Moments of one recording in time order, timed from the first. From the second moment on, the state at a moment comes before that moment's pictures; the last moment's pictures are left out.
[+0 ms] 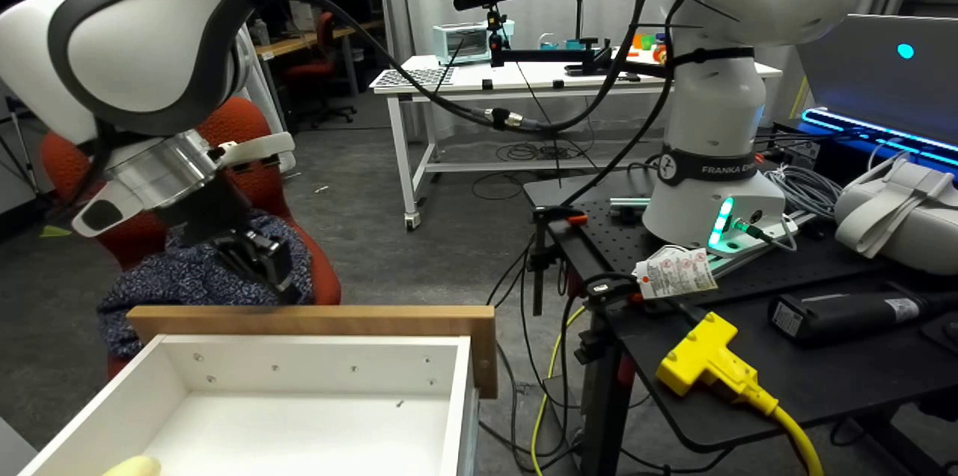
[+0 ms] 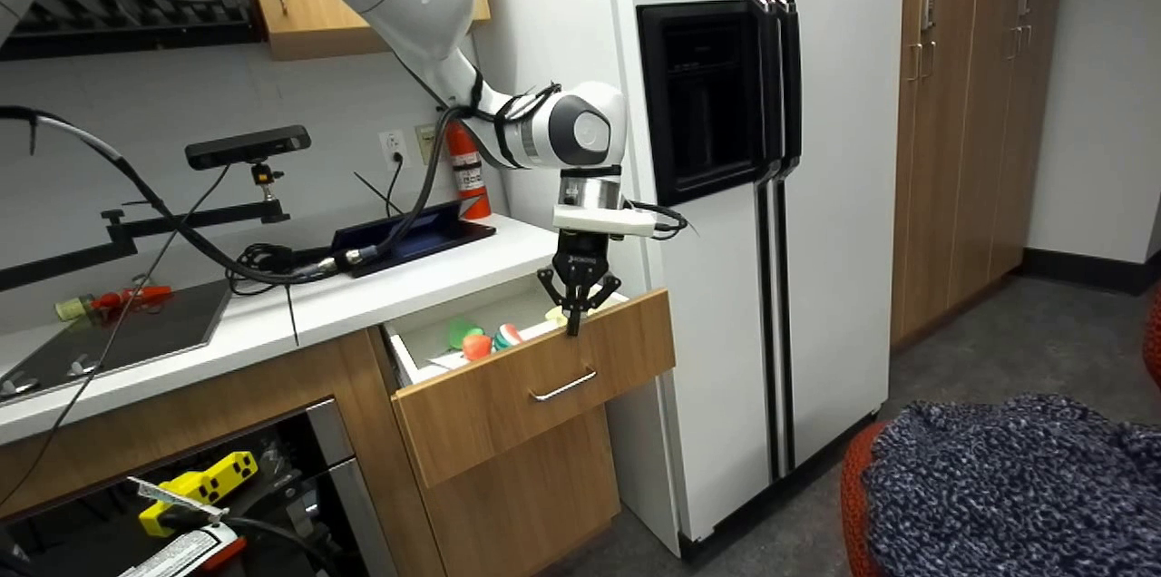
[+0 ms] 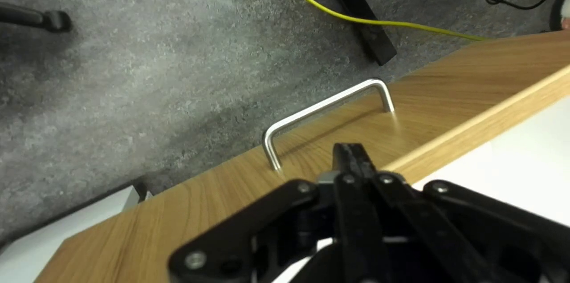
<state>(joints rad) -0.06 0.74 0.17 -1.57 -0.10 1.95 -0.83</state>
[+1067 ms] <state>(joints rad) -0.06 0.67 0.21 -1.55 -0.01 1.98 -1.04</state>
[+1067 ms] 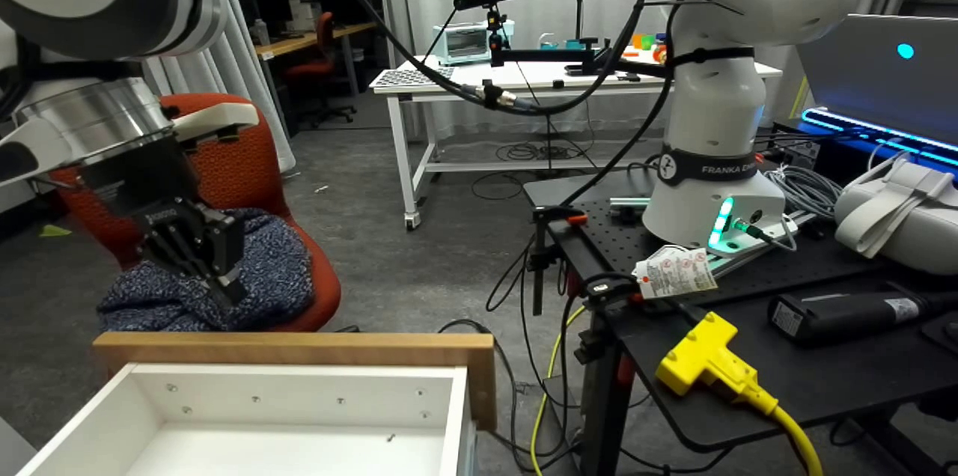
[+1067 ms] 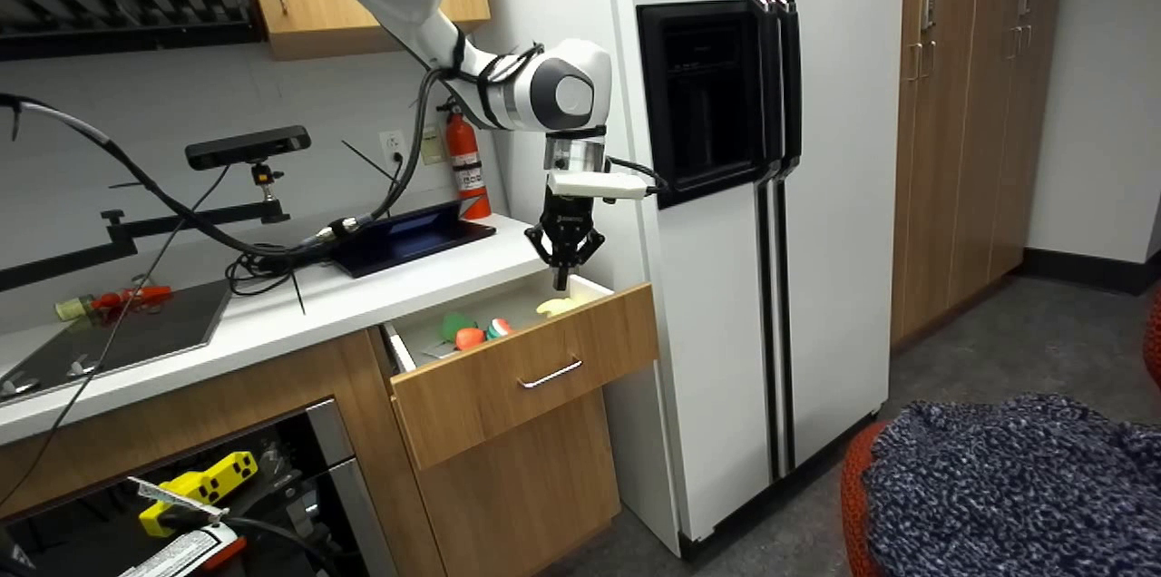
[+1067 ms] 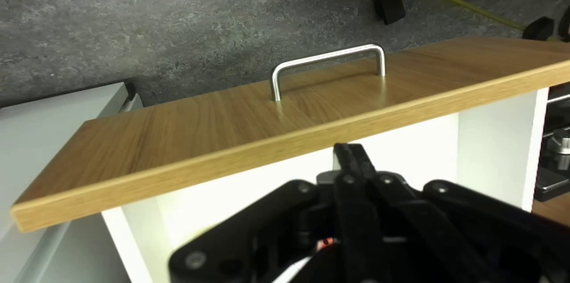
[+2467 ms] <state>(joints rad) -0.05 0.72 0.20 -1.55 -0.03 1.98 -1.04</state>
